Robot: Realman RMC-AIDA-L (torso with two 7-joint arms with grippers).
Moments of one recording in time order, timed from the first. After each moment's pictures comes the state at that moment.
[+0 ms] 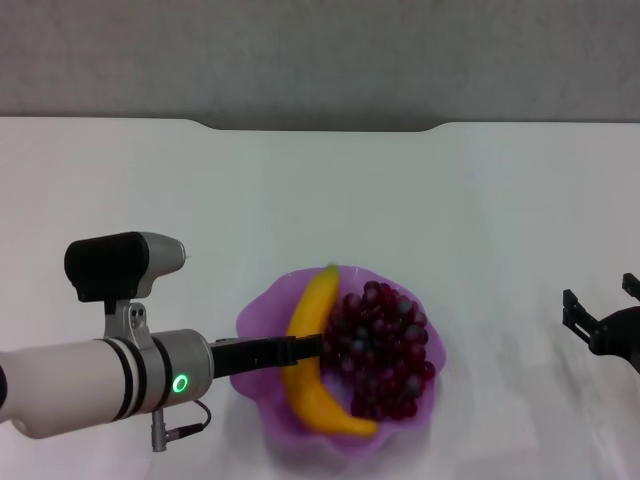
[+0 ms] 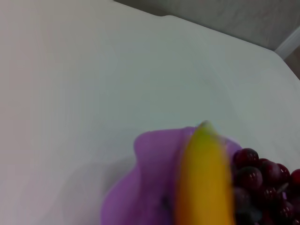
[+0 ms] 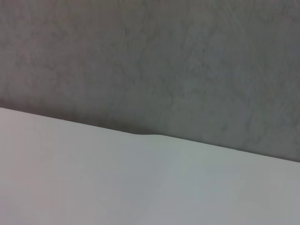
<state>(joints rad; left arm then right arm) -0.34 -2.05 -1.27 -1.00 1.84 -0.52 0.47 0.31 2.01 0.97 0.37 -2.55 -0.76 0.02</state>
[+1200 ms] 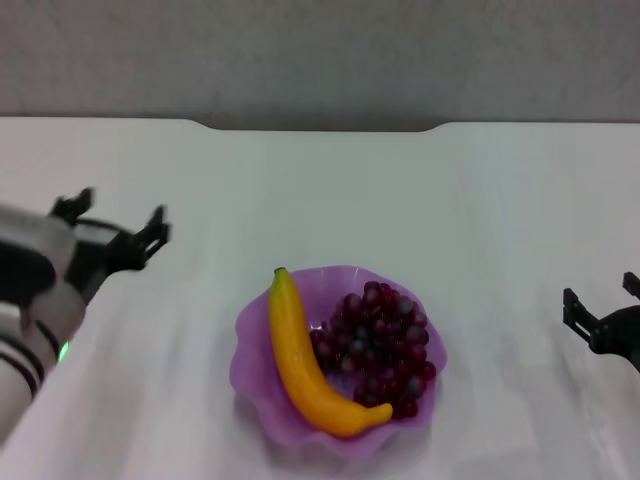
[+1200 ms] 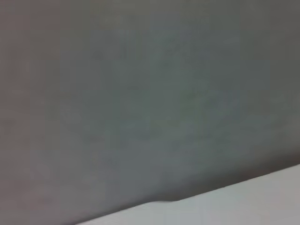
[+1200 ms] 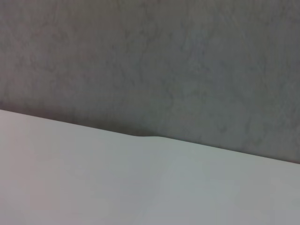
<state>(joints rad) -0.07 -2.04 -1.12 -1.17 1.88 0.34 1.07 0.31 2.01 0.97 0.37 -2.55 -0.76 0.02</state>
